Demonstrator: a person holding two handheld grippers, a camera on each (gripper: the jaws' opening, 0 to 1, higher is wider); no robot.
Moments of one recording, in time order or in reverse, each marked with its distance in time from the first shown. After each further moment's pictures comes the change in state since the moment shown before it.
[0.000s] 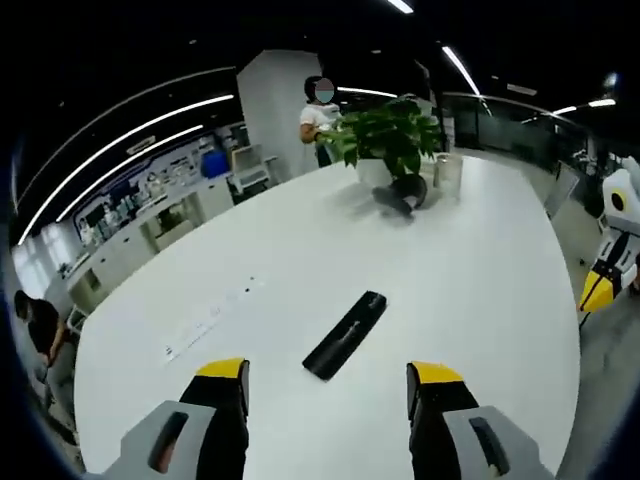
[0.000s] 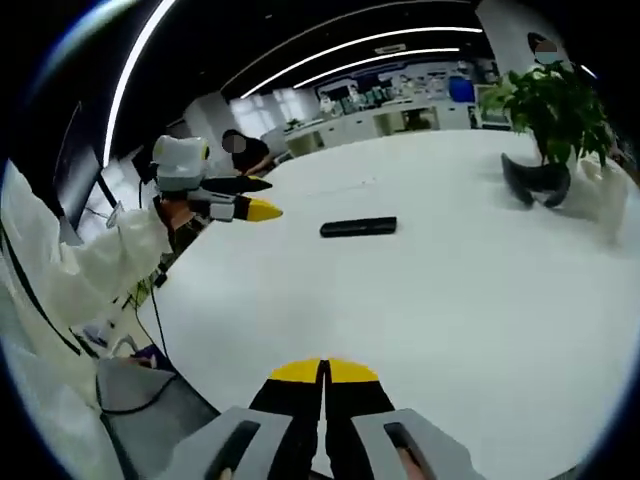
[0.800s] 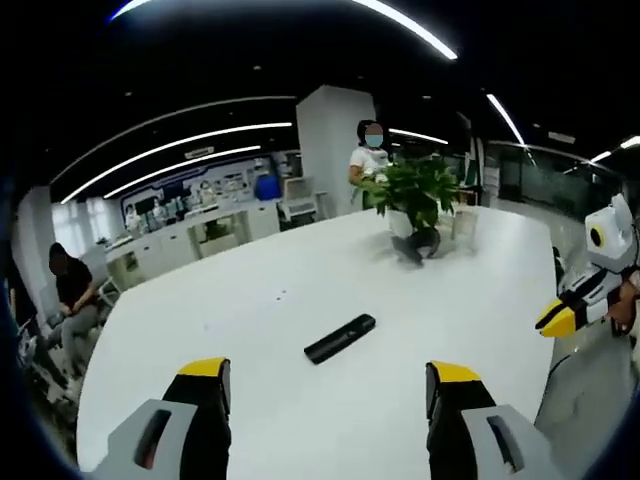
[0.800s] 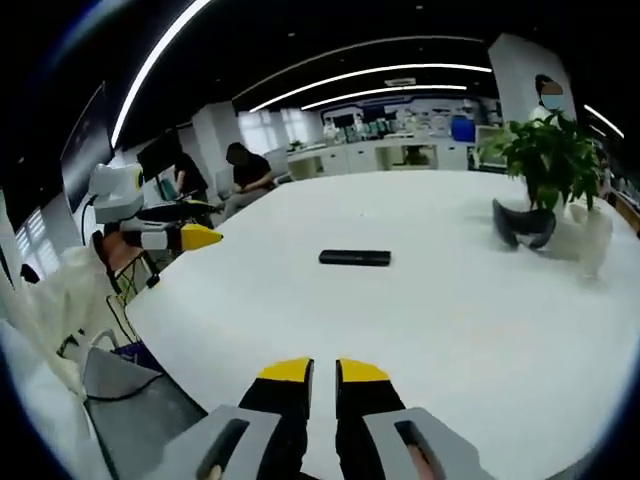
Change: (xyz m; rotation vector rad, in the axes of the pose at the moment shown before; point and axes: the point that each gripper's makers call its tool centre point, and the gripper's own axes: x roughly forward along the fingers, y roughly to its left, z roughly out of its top) left arm -0.114 -0.039 0.003 -0.177 -0.187 0.185; right arm -0.020 0.017 0.011 -0.119 -0.110 -0.063
